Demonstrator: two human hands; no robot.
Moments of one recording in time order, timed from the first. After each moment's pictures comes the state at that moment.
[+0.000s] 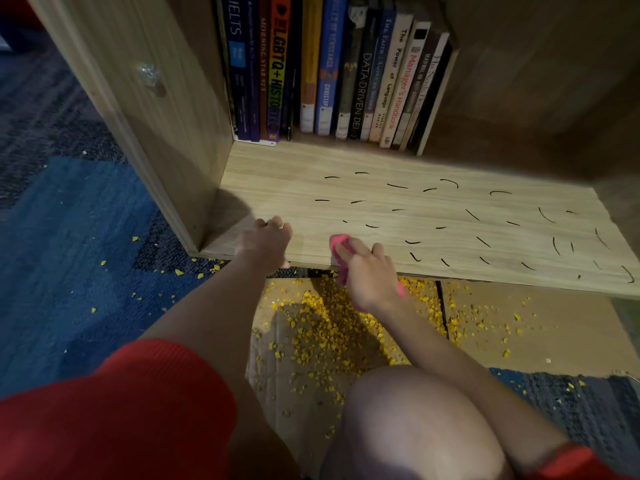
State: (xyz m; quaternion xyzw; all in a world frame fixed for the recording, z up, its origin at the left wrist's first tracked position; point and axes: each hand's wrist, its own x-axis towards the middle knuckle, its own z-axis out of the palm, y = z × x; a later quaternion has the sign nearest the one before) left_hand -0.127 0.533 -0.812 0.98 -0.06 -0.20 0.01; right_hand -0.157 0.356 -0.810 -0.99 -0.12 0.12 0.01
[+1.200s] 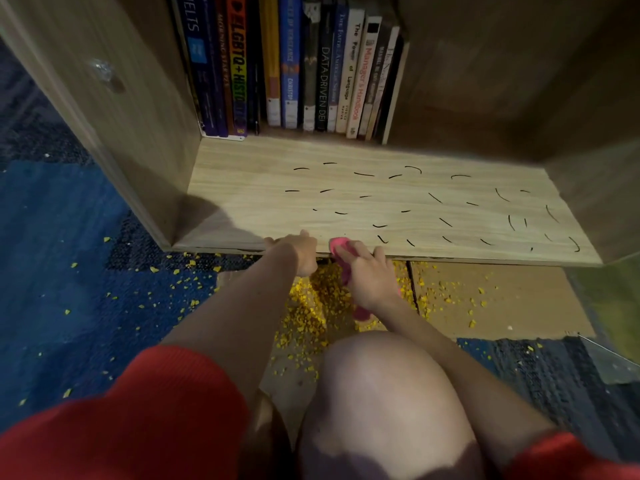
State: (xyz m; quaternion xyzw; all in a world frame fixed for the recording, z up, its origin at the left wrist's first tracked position) left_hand -0.132 0.452 -0.812 0.93 -0.10 -0.35 0.02; right_hand -0.184 0.307 -0.819 -0.99 -0.08 0.11 0.02
